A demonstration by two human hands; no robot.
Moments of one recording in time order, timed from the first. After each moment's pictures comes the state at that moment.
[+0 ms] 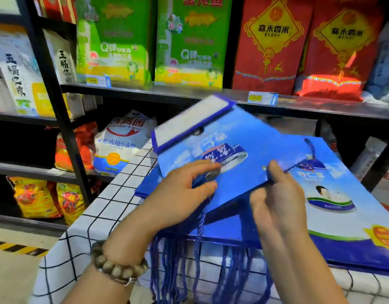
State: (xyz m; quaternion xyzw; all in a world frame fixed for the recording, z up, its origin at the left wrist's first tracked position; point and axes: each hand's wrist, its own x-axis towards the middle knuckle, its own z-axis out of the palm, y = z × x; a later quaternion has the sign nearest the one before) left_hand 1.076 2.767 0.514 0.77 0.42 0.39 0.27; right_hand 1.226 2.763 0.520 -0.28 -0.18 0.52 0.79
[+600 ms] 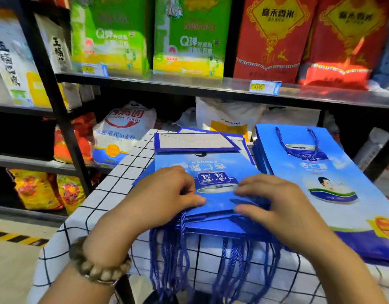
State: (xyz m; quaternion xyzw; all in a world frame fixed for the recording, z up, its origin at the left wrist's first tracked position) left_hand 1.057 2.757 0.515 0.81 0.54 0.19 0.11; right_hand 1.269 2.731 0.511 -0.54 -0.79 0.08 0.27
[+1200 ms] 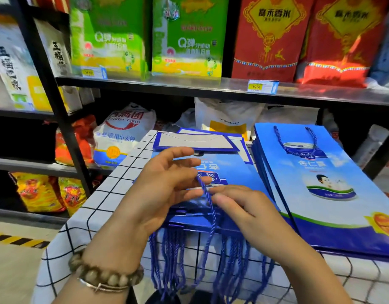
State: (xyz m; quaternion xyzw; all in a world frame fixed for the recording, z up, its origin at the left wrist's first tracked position) left_hand 1.076 2.736 0.533 0.44 0.41 0.54 0.59; right_hand 1.238 2.732 0.491 -0.48 -0.79 0.21 0.32
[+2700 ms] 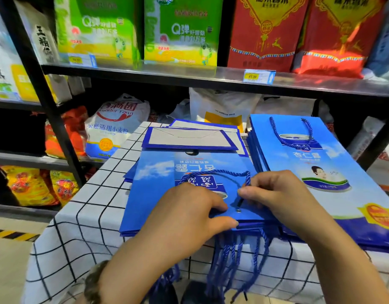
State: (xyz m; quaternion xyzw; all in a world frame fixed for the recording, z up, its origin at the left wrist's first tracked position) left_hand 1.099 2.723 0.501 0.83 0.49 0.21 0.16; right_hand 1.279 2.736 0.507 -0.54 -0.68 0.32 0.38
